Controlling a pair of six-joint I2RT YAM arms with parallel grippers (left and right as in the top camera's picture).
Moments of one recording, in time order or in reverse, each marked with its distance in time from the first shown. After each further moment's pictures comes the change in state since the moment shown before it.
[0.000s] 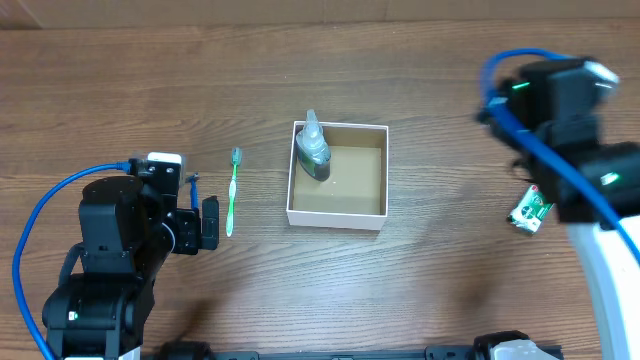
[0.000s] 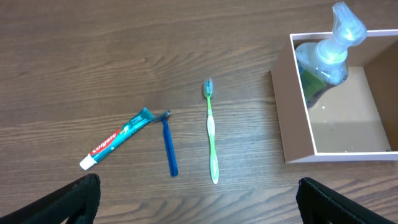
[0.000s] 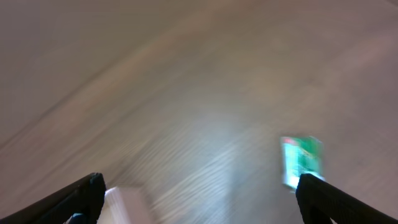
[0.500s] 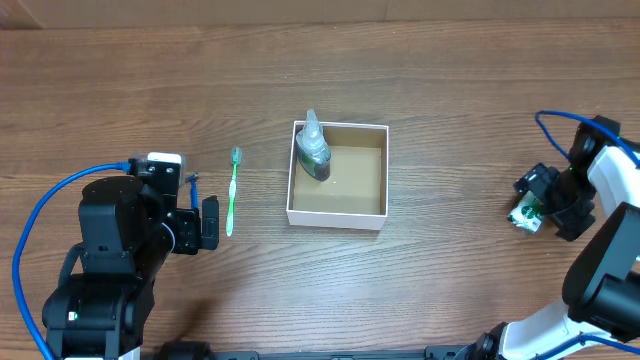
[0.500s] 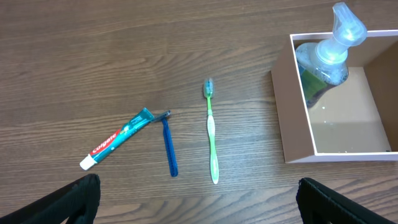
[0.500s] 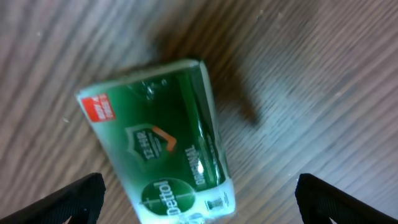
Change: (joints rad) left arm 0.000 0.000 0.000 -0.001 0.000 0.000; right arm -0.572 0.508 -0.425 0.249 -0.347 -0.258
